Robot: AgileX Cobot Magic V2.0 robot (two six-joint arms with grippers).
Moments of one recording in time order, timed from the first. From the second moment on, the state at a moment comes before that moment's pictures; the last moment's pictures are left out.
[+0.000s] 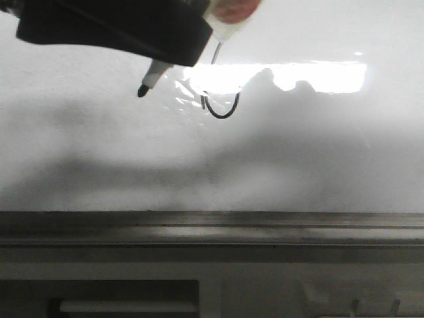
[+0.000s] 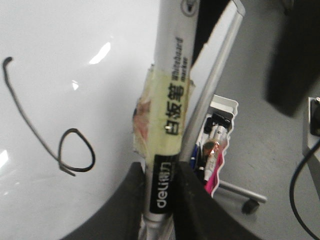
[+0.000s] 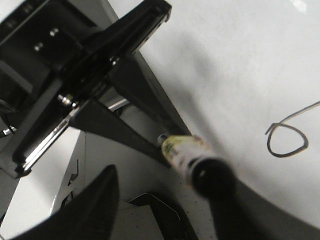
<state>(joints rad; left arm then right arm) -0.81 1.08 -0.74 -1.08 0.35 1.22 0.57 1.09 -1.05 0.72 0.91 -0.71</state>
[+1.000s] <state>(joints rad) -0.81 1.04 -0.55 -1.50 -0.22 1.03 0.54 0.69 -0.65 0.71 0.52 -0.62</state>
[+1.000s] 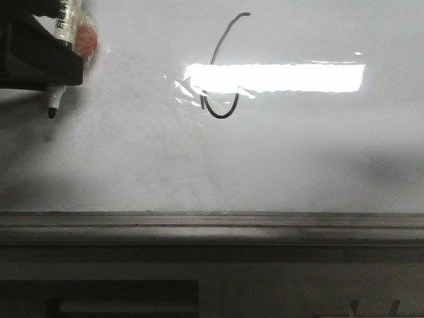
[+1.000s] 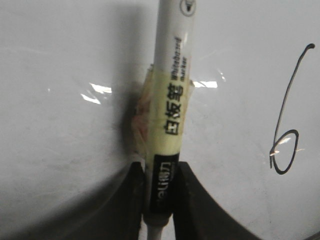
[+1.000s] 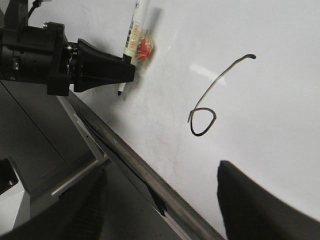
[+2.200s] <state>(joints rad) -0.81 0.89 -0.55 -1.50 -0.23 1.20 0.54 0.63 -0.65 0.71 0.50 -0.62</state>
